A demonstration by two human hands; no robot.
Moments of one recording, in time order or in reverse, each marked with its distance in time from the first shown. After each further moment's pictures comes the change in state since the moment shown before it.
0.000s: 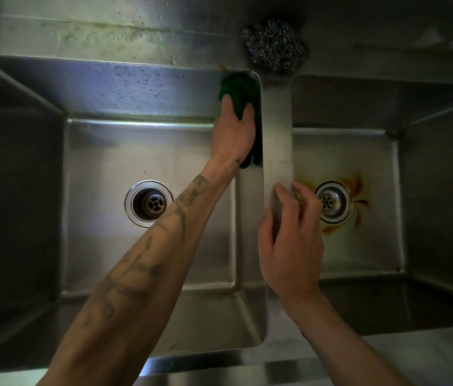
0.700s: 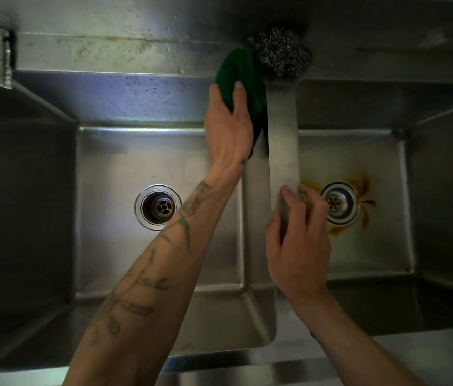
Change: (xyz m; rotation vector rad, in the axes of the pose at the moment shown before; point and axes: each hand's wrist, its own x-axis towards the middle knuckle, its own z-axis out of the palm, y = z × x) left_hand -0.009 0.019 -0.013 -0.109 0.279 0.148; right_hand 0.000 0.001 0.000 -0.013 0.006 -0.015
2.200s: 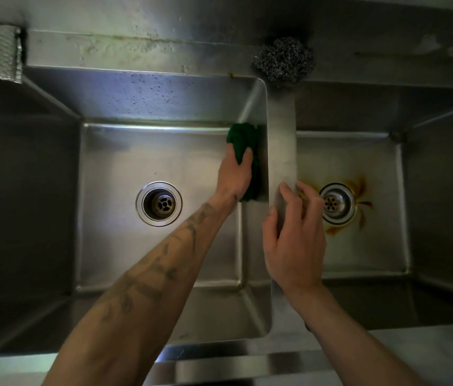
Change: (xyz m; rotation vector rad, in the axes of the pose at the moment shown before) left_hand -0.033 -0.078 -0.001 0.090 -0.328 -0.264; right_hand -0.001 0.002 0.002 -0.012 -0.001 -0.021
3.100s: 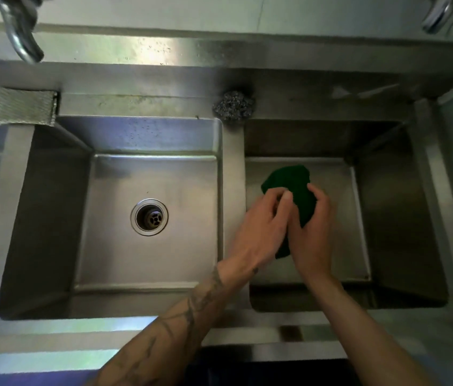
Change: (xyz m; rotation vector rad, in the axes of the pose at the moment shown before) left_hand -0.179 0.070 0.081 0.166 -0.193 0.278; right_hand 0.020 0.080 -0.089 0.426 0.077 0.272
